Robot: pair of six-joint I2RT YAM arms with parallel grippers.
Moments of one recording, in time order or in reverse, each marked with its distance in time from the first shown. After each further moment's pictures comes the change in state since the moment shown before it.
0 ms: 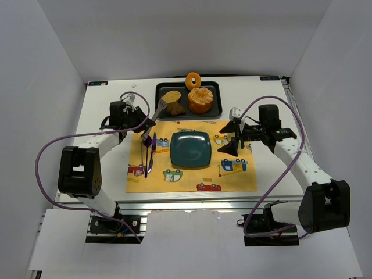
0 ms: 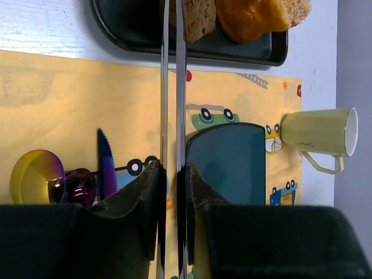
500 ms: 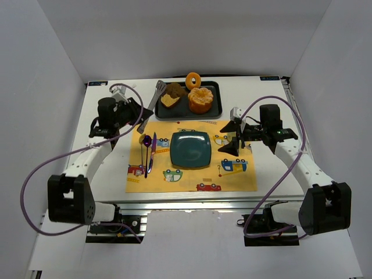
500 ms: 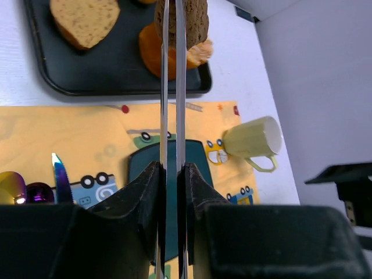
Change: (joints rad) left arm 0.000 -0.240 -0.009 0.015 0.028 -0.058; right arm -0.004 -0.015 0.000 0.000 -0.001 -0.001
